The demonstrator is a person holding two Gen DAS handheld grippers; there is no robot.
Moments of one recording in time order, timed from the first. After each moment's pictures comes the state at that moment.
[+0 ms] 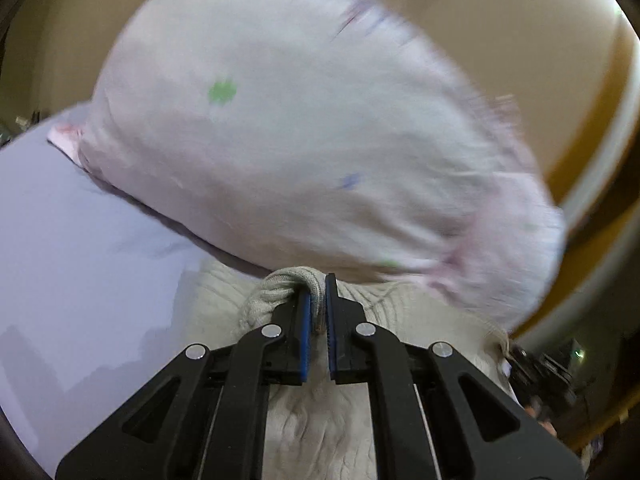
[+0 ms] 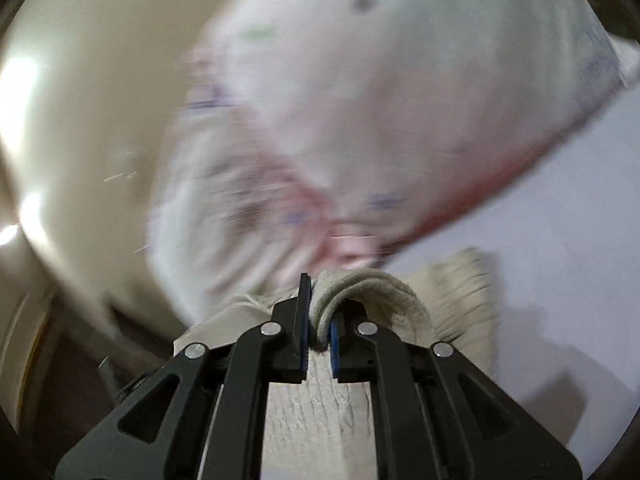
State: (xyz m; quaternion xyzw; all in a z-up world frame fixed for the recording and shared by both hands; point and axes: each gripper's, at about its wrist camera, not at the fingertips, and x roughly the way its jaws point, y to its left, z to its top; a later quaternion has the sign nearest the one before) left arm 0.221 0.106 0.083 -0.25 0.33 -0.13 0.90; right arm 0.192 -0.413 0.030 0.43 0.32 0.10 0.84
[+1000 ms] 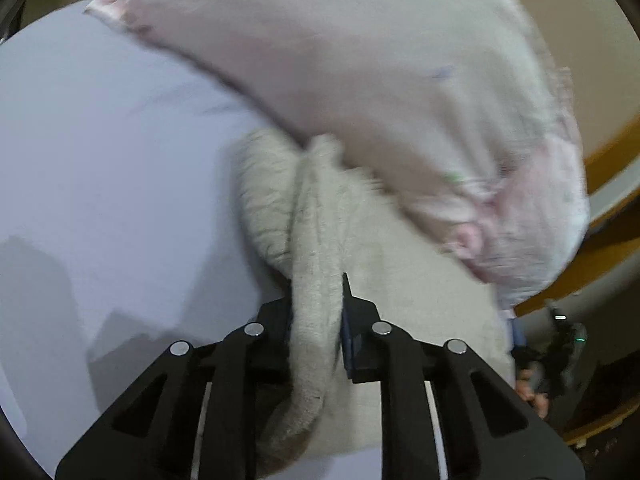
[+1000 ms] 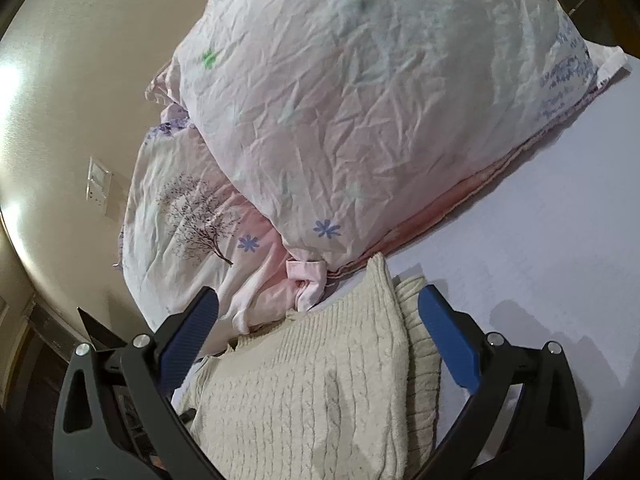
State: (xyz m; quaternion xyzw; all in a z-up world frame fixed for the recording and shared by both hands) left arm 0.184 0.107 0.037 -0.31 0.42 -0.15 0.84; right arm 0.163 -0.437 0.042 0.41 0.26 0.10 0.87
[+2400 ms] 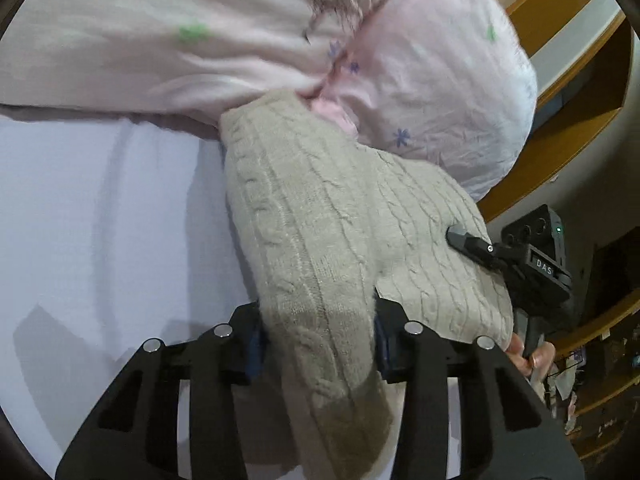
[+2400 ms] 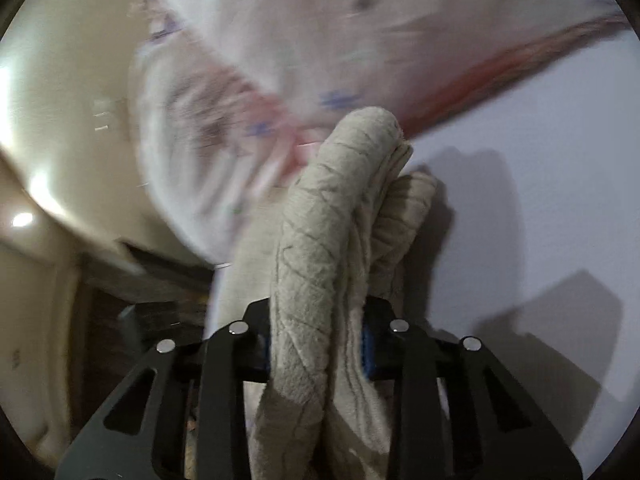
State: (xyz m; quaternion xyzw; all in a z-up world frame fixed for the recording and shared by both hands) left arm 0.171 -0.062 0.023 -0.17 0.45 -0.28 0.83; right arm 0.198 -0.397 -0.004 0.40 0.42 0.28 0.77
